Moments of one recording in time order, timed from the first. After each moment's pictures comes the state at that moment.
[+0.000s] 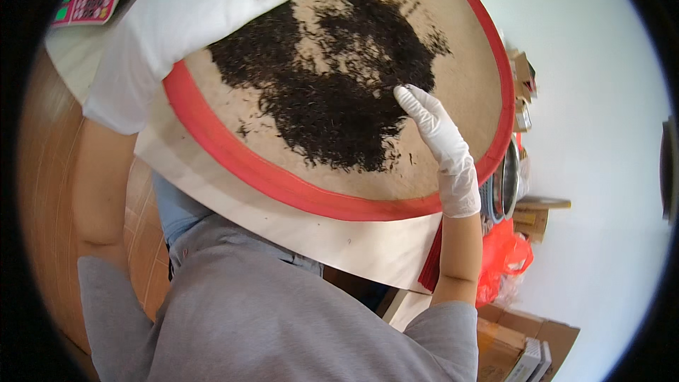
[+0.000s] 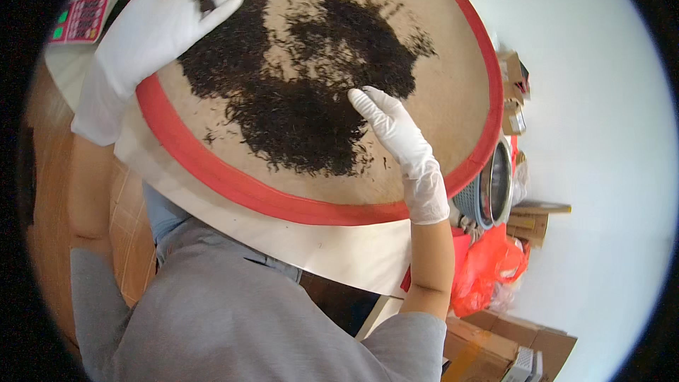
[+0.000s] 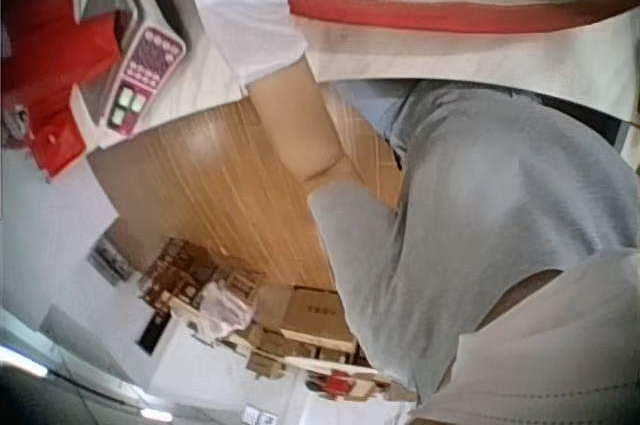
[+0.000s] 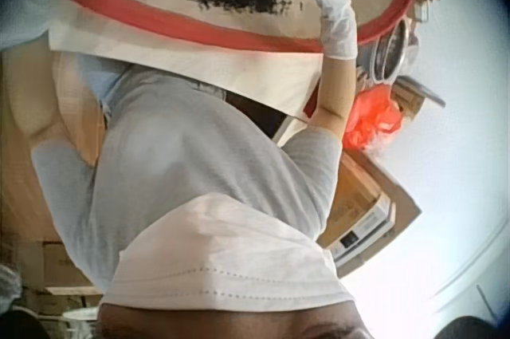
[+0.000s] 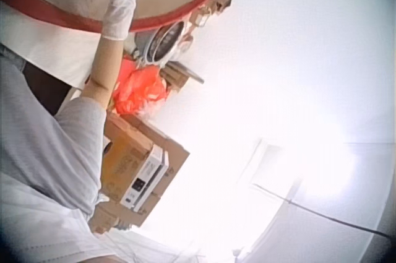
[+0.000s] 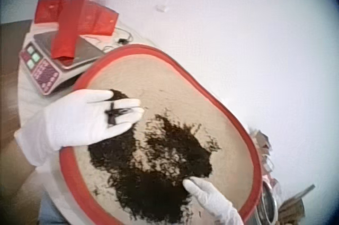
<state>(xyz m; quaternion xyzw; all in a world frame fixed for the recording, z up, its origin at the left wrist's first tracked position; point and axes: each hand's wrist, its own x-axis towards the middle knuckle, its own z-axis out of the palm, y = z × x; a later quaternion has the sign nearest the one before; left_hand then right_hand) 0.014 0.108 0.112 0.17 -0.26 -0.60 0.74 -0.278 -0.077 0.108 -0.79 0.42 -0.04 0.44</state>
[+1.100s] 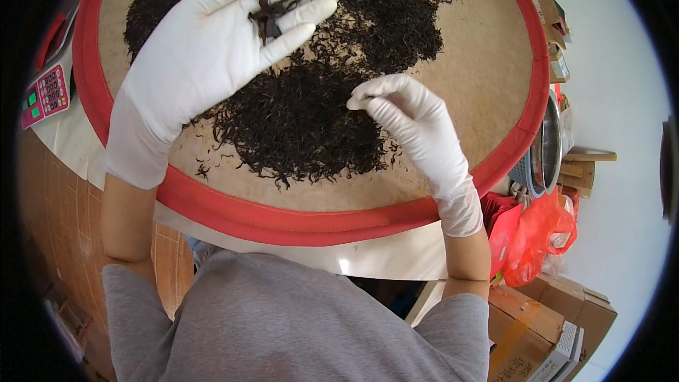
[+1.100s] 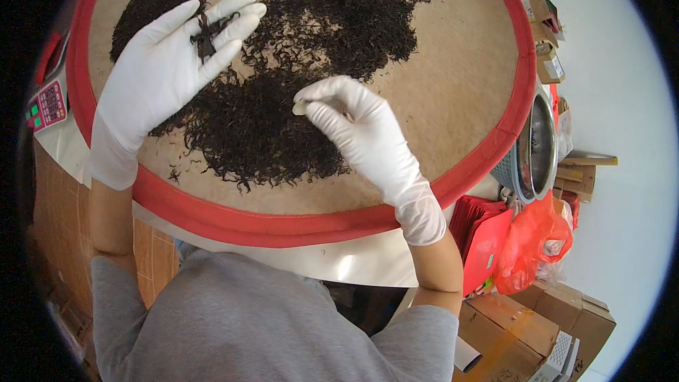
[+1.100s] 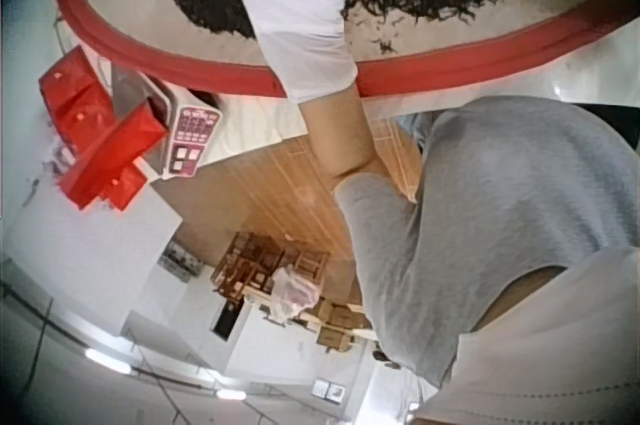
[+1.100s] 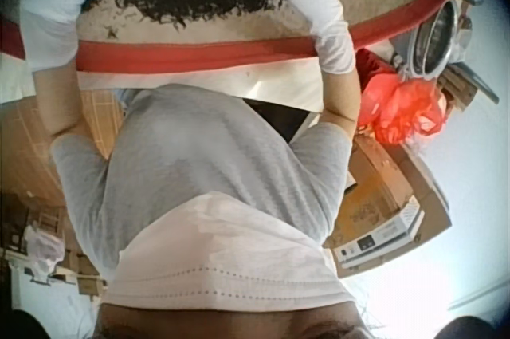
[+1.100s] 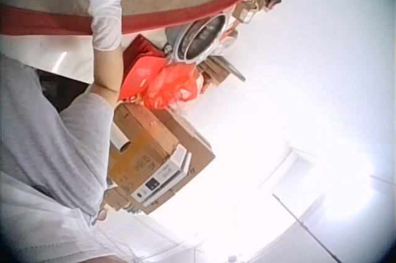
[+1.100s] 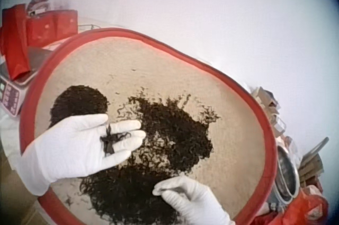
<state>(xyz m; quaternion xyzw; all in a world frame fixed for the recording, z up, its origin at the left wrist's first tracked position) -0.050 0.019 0.083 0.10 -0.08 -0.73 0.67 -0.301 -0.079 0.077 -0.66 0.32 -0.15 0.66</state>
